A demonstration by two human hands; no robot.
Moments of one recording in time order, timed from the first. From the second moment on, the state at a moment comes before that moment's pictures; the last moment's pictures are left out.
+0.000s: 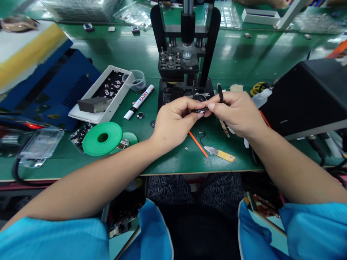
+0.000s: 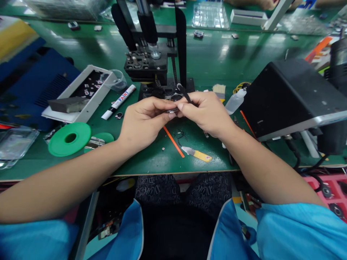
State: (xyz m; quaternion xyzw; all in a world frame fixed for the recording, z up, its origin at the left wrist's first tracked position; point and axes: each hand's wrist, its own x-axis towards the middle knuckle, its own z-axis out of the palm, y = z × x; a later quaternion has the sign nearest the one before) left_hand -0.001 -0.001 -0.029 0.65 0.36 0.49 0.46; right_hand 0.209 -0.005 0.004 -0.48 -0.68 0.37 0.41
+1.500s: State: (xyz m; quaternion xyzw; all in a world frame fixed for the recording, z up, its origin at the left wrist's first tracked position) left_hand -0.001 -0.001 -0.028 0.62 0.33 0.52 0.49; right_hand 0.208 -0.008 0.005 -0.48 -0.68 0.35 0.42
